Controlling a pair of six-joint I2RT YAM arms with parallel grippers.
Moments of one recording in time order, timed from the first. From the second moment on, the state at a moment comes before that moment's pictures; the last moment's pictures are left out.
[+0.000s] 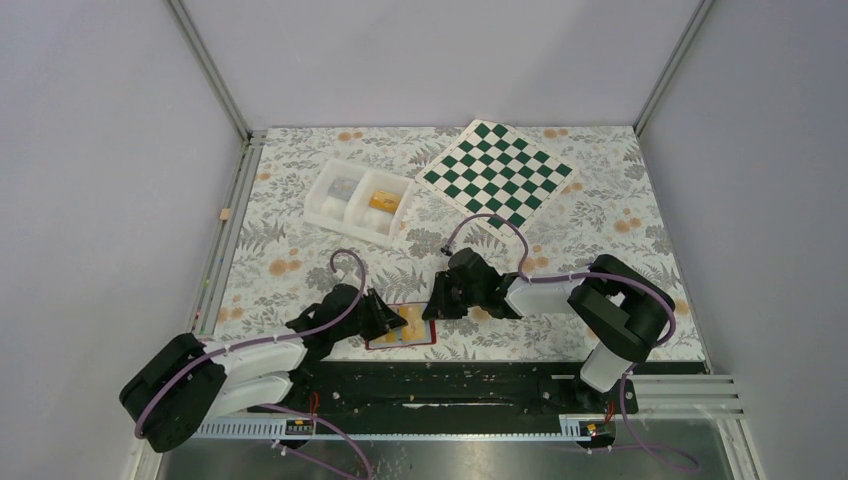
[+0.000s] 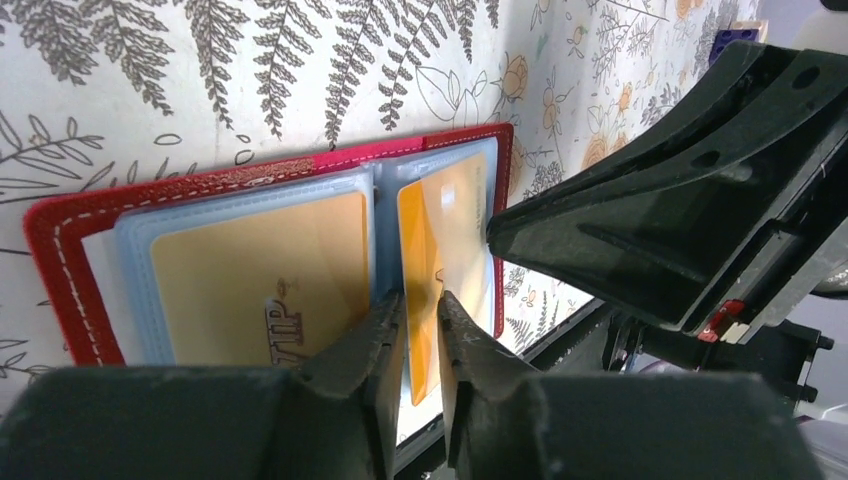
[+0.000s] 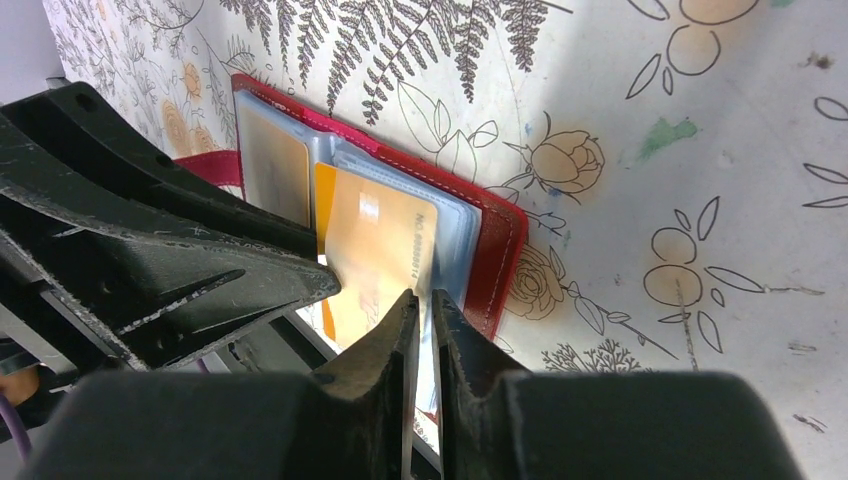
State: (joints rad) left arm -0.74 1.05 0.13 0.29 0.14 -1.11; right arm 0.89 1.67 0.67 0.20 -0.28 0.88
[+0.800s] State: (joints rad) left arm -0.74 0.87 0.15 0.07 0.06 -1.13; right arm 0.86 1.66 0.63 0.24 -0.30 0.89
